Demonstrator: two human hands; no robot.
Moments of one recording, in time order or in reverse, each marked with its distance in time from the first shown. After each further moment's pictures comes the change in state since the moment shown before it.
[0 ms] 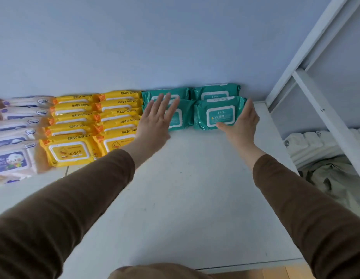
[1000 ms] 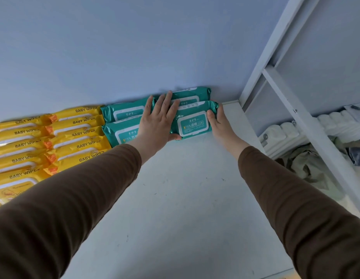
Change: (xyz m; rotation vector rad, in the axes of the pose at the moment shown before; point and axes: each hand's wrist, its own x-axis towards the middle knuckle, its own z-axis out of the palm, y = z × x) left_hand 0.096 0.065 0.023 0.049 0.026 0.143; right_hand 0.054 0.040 -0.002 0.393 -0.371 0.072
